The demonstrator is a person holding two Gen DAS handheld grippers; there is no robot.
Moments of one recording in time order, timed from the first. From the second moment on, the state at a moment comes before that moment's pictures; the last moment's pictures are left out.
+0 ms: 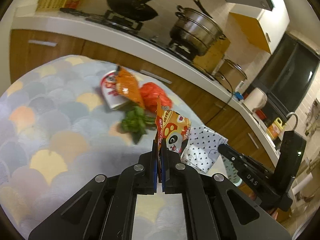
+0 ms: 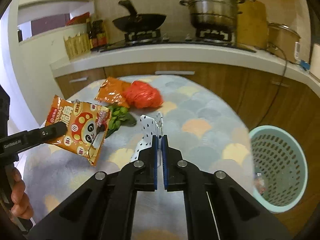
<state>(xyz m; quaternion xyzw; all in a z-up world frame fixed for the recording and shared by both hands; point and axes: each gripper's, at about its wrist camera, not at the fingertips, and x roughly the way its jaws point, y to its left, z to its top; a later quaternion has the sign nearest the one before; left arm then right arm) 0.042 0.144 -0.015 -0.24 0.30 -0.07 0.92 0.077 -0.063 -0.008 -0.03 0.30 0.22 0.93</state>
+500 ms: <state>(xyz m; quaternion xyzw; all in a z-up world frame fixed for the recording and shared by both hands) 0.123 0.015 0.023 -0.17 0.32 -0.17 0.92 0.088 -0.196 0.023 0.01 0.26 0.11 0.96</state>
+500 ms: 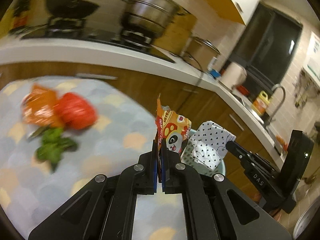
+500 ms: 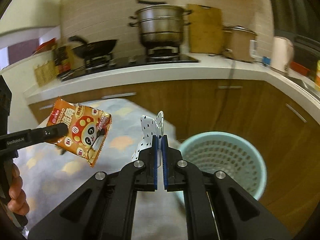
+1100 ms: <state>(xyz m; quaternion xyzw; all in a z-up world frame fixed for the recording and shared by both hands) 0.220 -0.150 -0.040 -0.09 0.43 -0.21 0.87 0.148 -0.314 -0.046 0.09 0.38 -0.01 0.92</state>
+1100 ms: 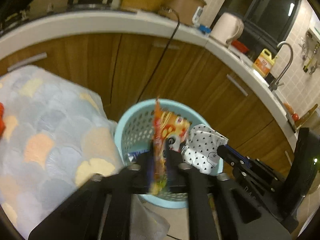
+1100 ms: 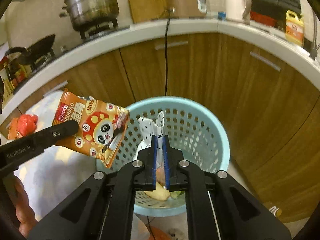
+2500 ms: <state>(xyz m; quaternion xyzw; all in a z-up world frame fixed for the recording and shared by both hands) 0.105 0.169 -0.003 -0.17 0.35 -0.02 0.92 0.115 -0.034 0.015 -0.04 0.31 0.25 0.92</state>
